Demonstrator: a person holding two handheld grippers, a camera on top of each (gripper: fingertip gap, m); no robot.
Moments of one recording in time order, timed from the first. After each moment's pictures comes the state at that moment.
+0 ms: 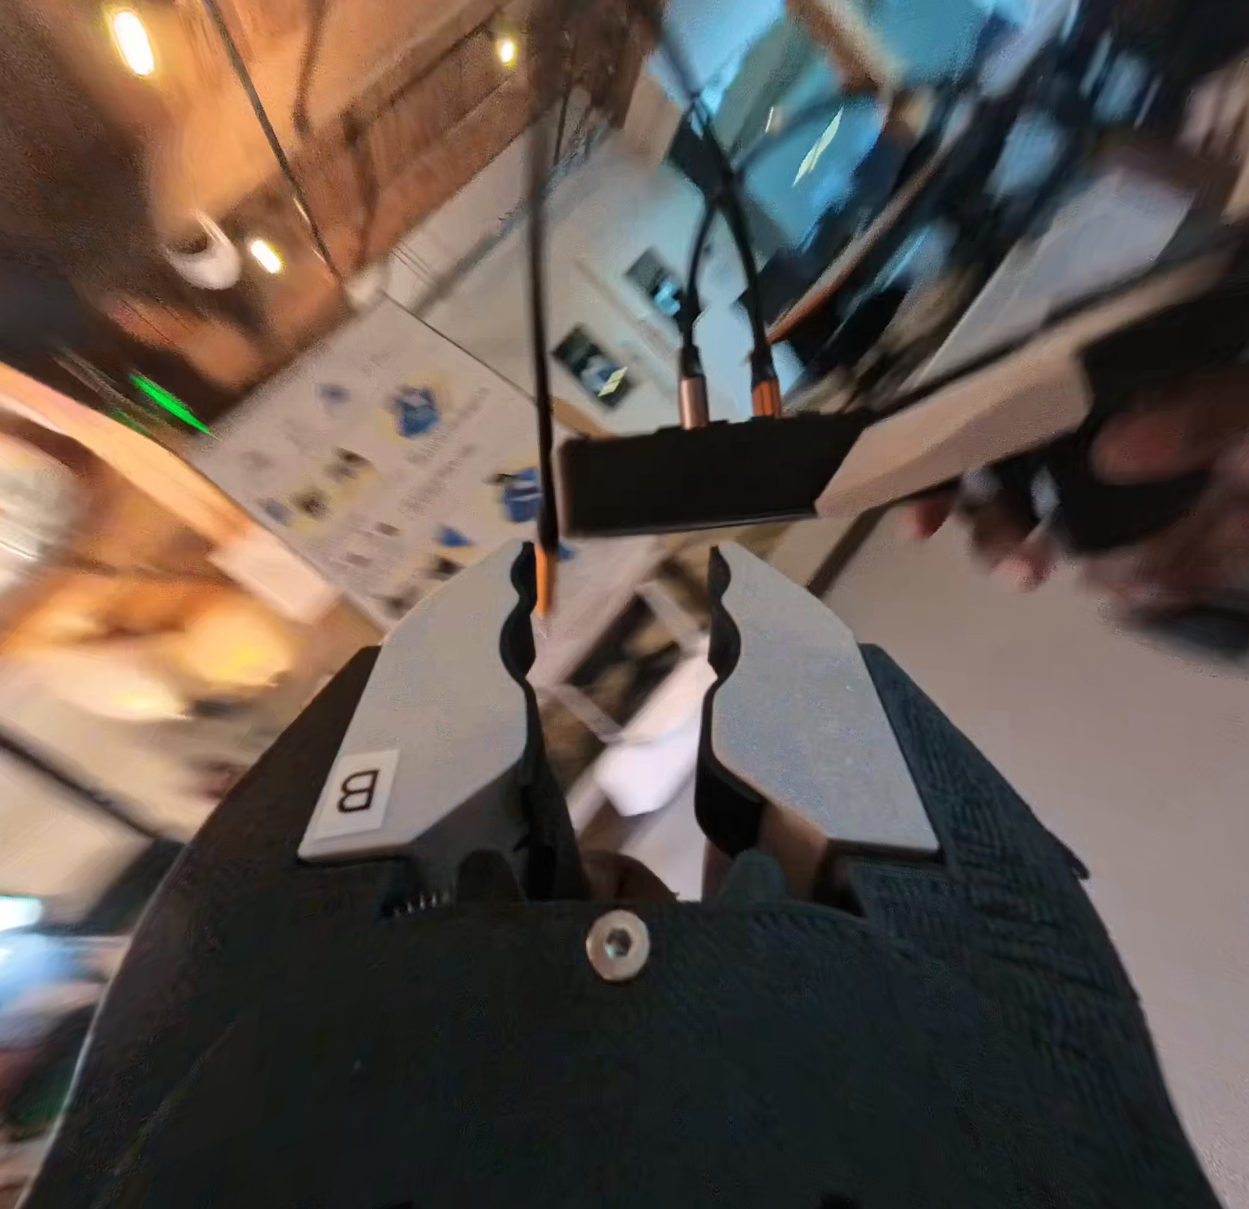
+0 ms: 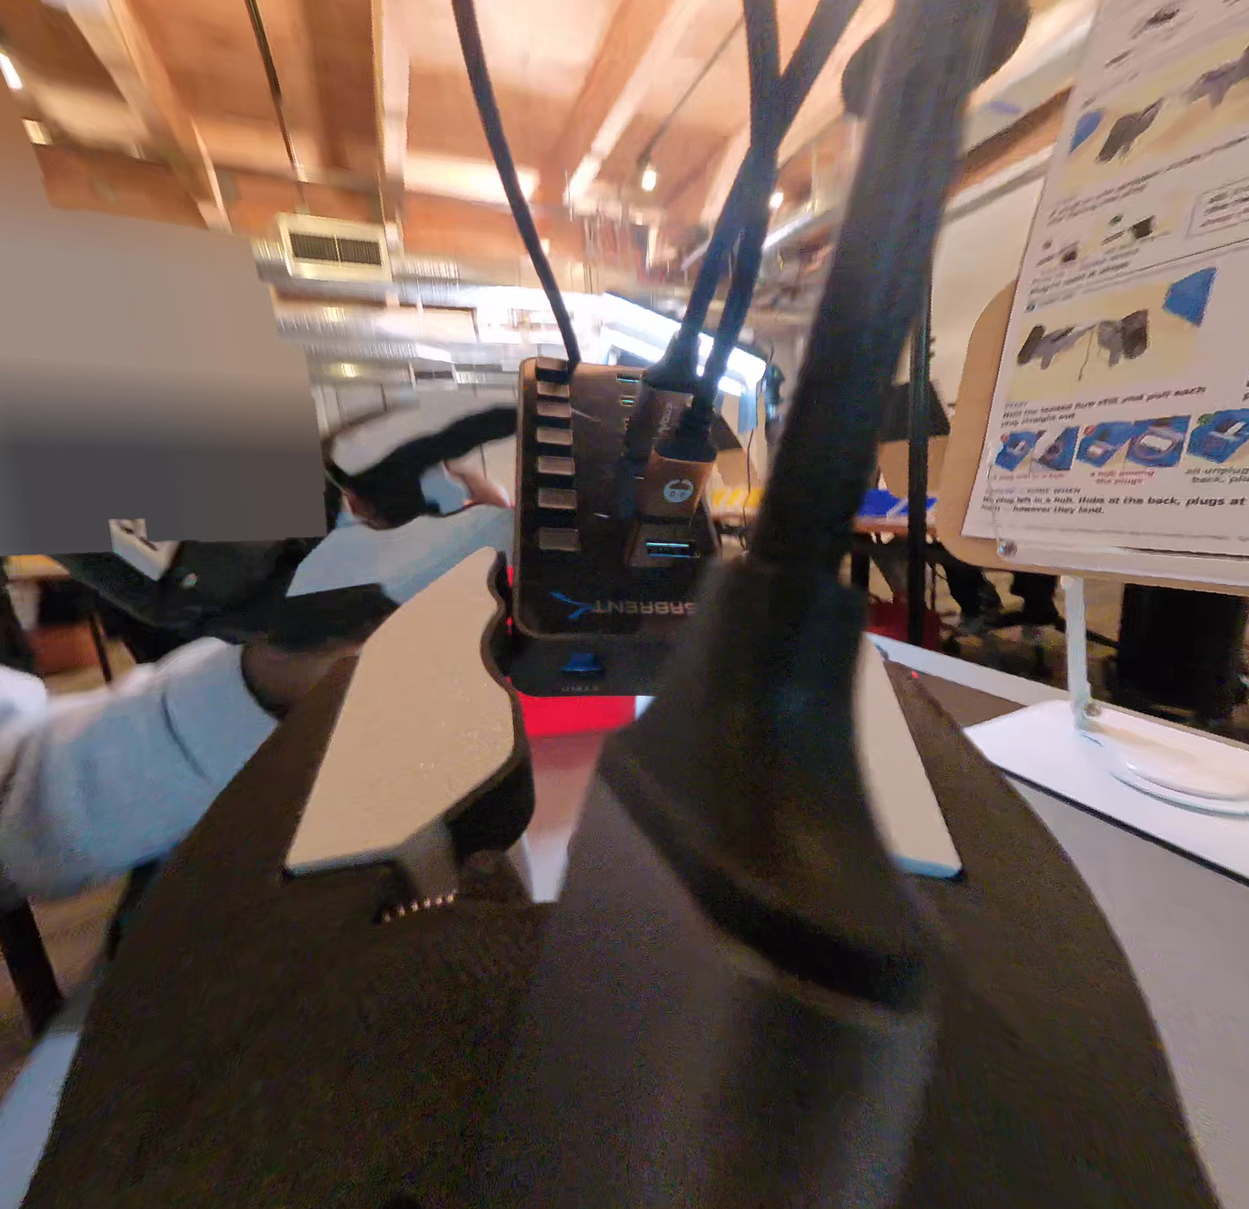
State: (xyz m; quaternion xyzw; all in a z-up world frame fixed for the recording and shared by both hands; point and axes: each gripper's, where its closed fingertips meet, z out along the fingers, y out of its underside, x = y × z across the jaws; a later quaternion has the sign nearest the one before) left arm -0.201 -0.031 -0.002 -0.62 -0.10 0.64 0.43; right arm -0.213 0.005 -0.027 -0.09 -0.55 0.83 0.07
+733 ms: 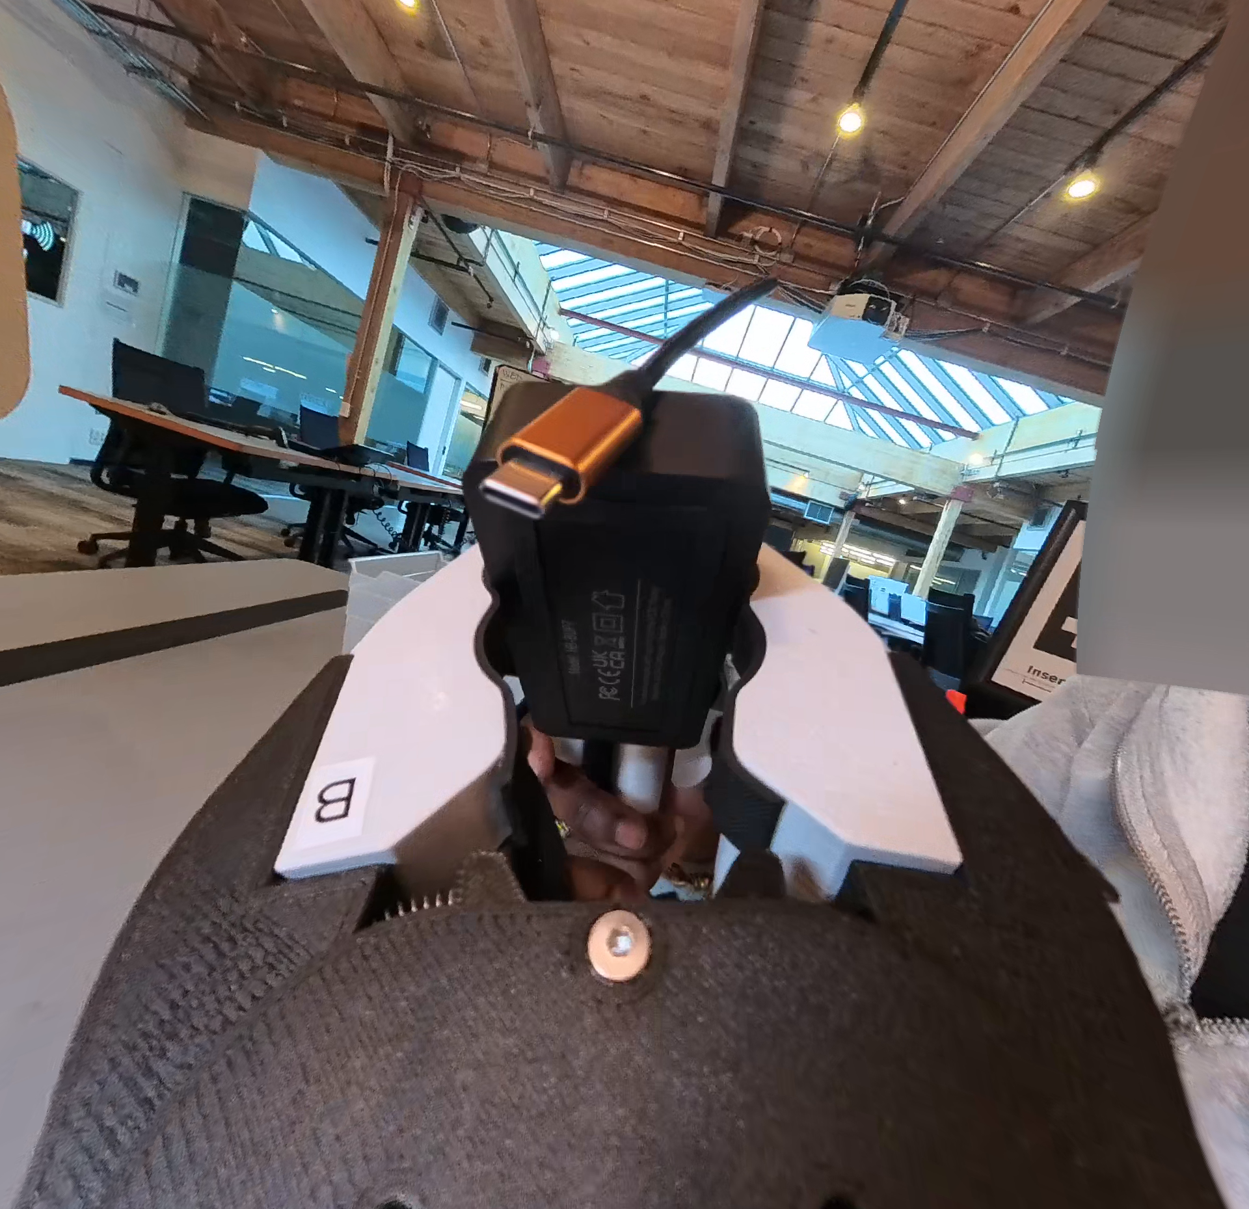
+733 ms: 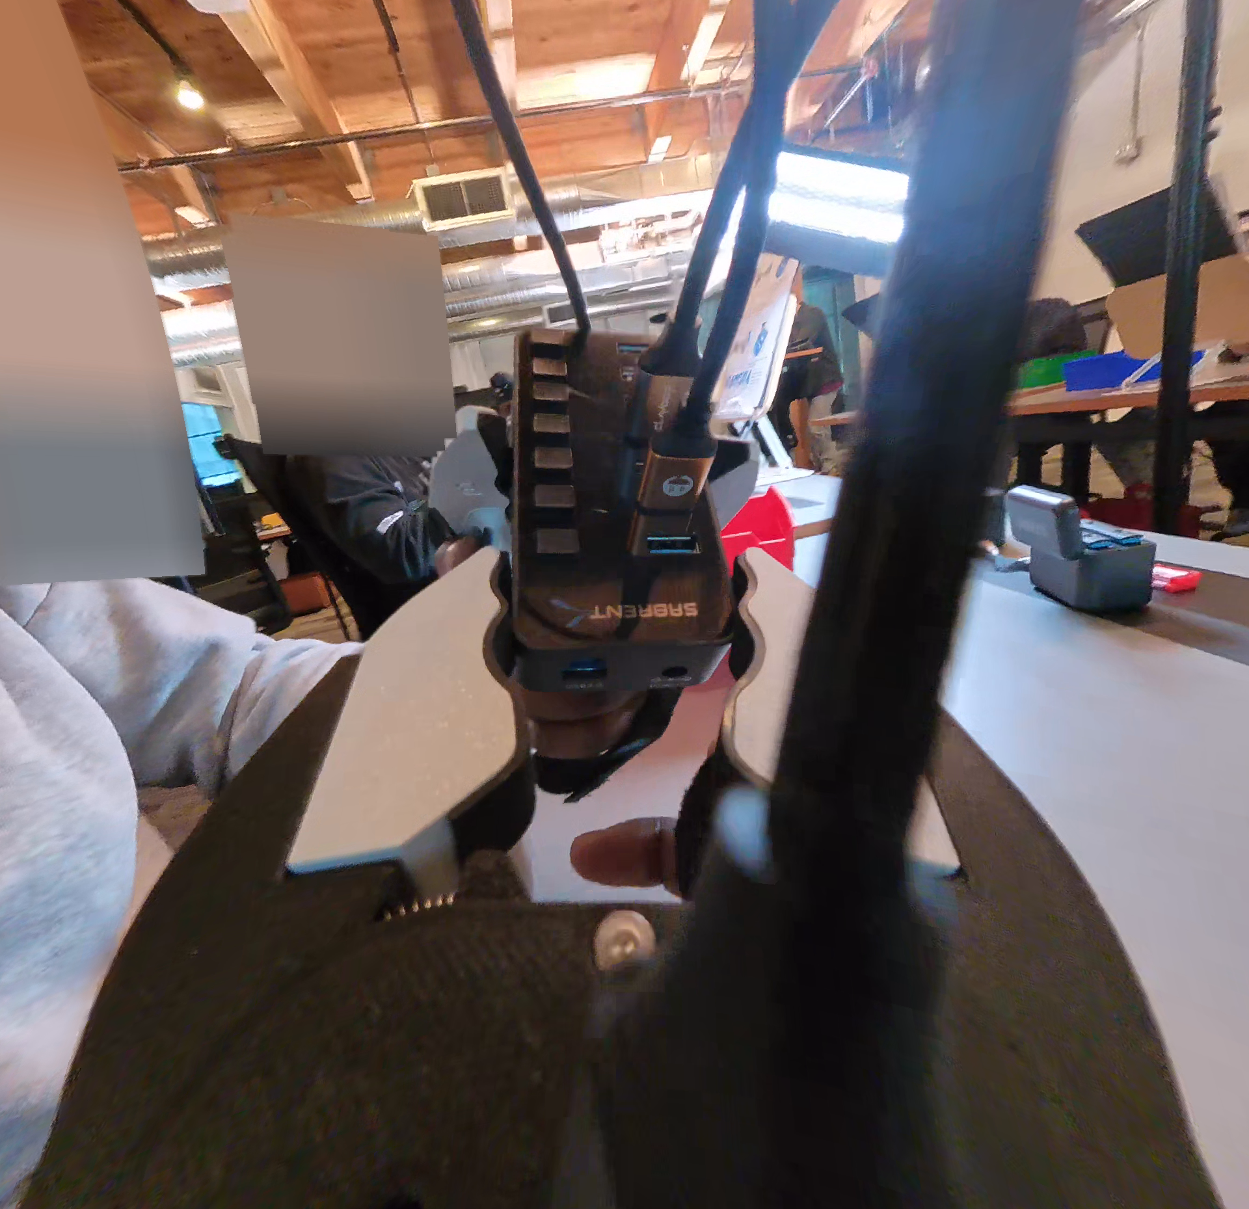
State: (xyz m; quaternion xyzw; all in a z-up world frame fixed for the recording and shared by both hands) left arm -0.183 -0.020 -0.039 -0.50 -0.20 0.04 0.84; right arm -0.176 -0.042 -0.071 -0.06 -0.59 0.80 -0.08
